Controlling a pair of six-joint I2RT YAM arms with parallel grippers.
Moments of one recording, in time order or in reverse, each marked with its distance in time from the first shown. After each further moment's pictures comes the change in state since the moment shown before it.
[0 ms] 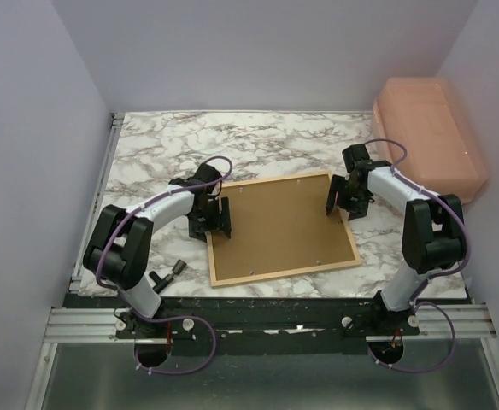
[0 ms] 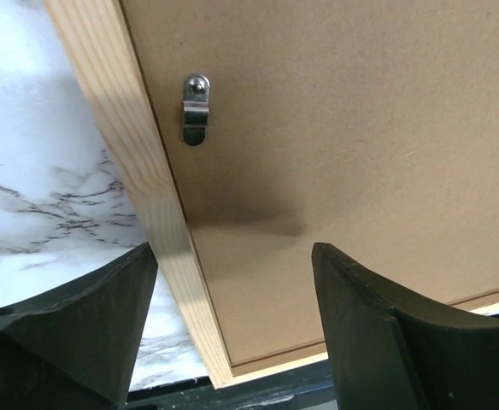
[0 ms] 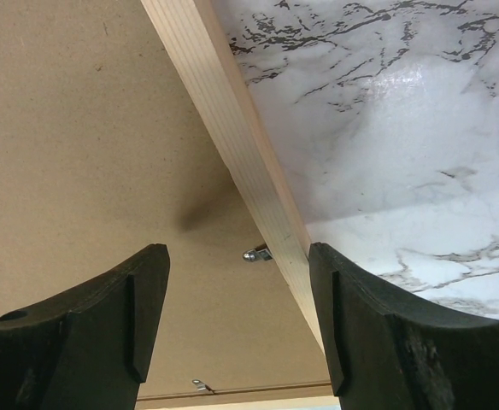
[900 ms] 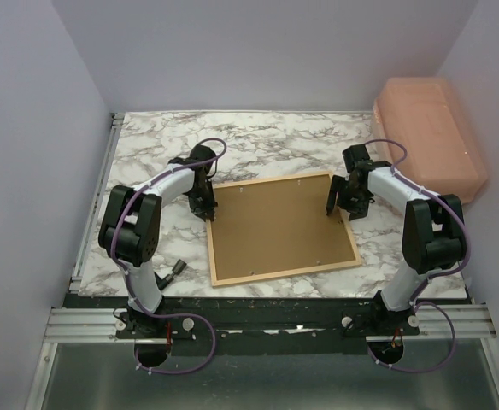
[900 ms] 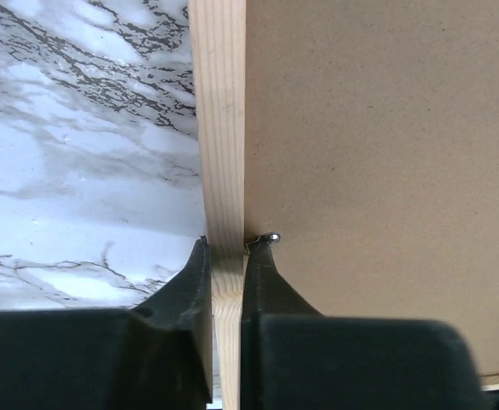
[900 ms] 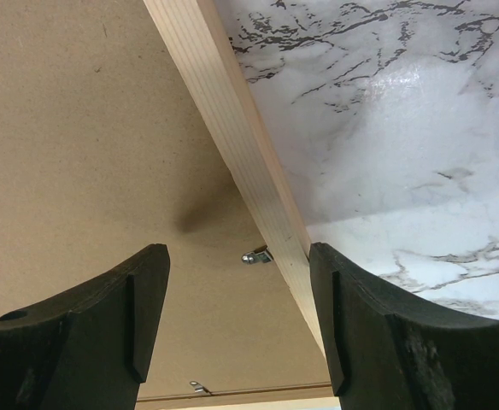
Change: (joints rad) left arm 0.088 0.208 0.265 -0.099 -0.115 0.026; right arm -0.002 0.000 -0.005 0.005 0.000 -0.004
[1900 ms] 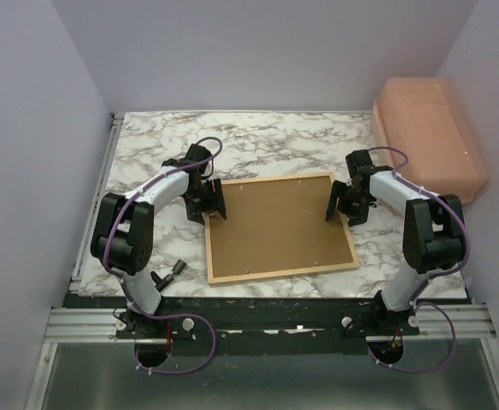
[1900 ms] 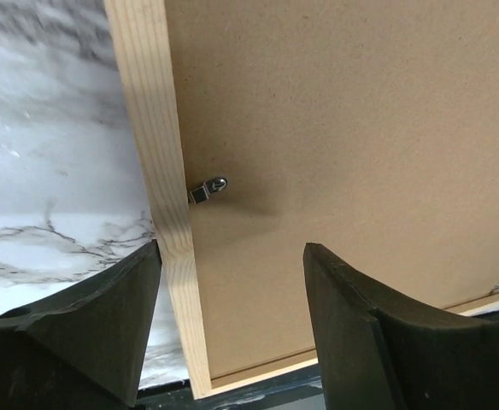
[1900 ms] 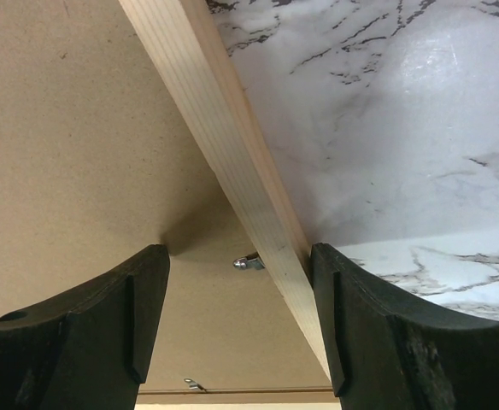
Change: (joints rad) left arm 0.004 -0.117 -0.095 0.032 0.169 -0.023; right arm -0.023 -0.003 -0.060 0.027 -0.082 0.011
